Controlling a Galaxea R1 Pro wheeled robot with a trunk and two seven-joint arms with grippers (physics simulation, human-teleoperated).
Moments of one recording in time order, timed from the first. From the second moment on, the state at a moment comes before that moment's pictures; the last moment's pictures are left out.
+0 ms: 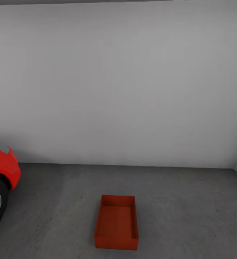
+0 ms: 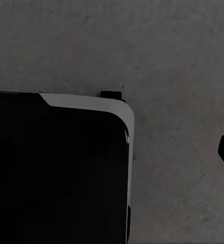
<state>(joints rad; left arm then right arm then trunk) -0.26 0.09 0.01 -0.01 0.18 -0.11 0.09 -0.09 -0.04 0.41 0.03 -0.39 -0.24 0.05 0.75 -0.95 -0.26</state>
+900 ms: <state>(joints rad) -0.26 0.09 0.01 -0.01 0.18 -0.11 0.09 -0.09 -0.04 0.41 0.03 -0.39 -0.24 0.05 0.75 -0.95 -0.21</state>
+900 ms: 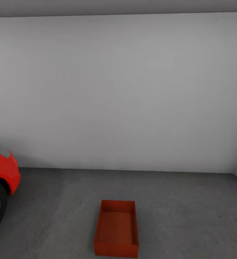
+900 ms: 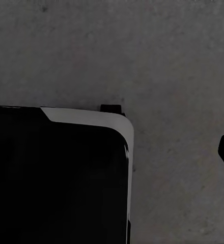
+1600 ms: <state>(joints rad) -0.26 0.09 0.01 -0.01 0.18 -0.11 0.09 -0.09 -0.04 0.41 0.03 -0.40 -0.24 0.05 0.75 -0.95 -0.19</state>
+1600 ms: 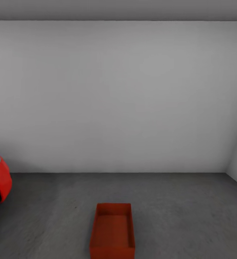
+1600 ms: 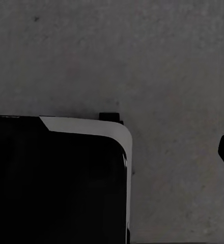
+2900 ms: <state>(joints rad) -0.26 0.09 0.01 -0.01 0.18 -0.11 0.09 -0.09 -0.04 0.41 0.03 -0.39 -0.24 0.04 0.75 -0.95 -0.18</state>
